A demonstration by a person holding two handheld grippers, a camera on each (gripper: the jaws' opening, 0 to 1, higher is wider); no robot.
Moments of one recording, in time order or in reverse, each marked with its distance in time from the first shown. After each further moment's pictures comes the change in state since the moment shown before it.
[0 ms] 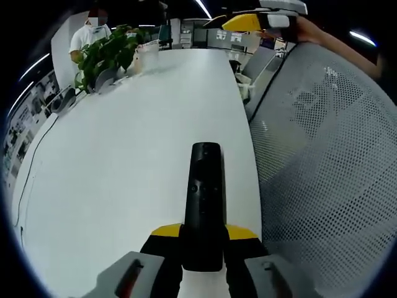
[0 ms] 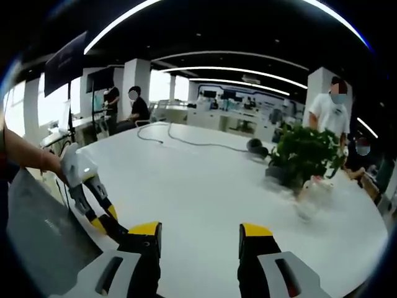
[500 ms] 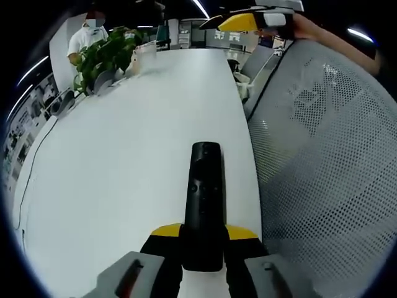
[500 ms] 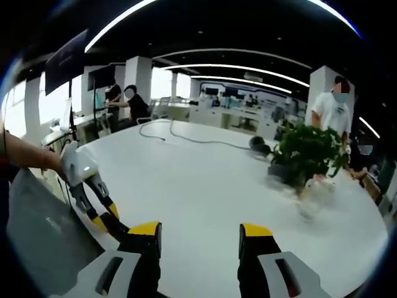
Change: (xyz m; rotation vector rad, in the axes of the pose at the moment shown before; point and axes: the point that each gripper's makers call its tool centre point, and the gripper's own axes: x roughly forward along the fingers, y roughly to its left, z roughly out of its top) left arm 0.000 0.000 0.000 0.028 0.011 0.011; right arm 0.002 0.005 -0.002 -0.006 0.023 0.025
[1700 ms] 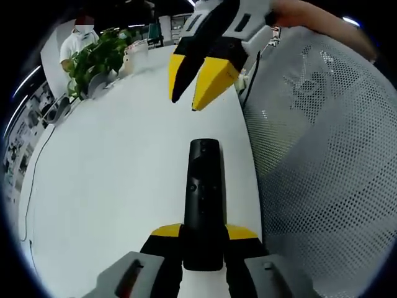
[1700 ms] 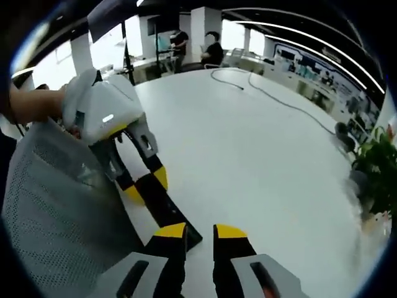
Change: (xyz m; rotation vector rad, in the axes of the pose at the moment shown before) left arm 0.002 -0.002 0.000 0.049 0.059 0.015; right arm 0.084 0.108 -0.054 -0.243 0.390 0.439
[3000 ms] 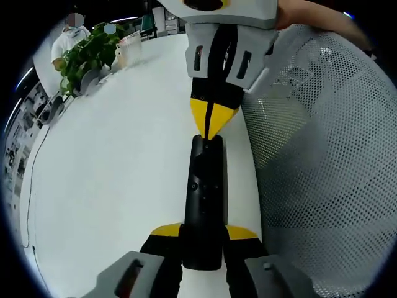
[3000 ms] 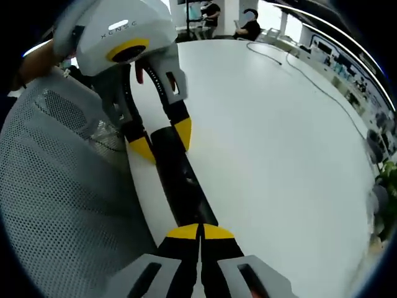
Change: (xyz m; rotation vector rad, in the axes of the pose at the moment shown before) left arm -0.001 -0.001 -0.003 0.018 0.058 -0.024; right arm 0.029 0.021 -0.042 -0.160 0.197 0.122
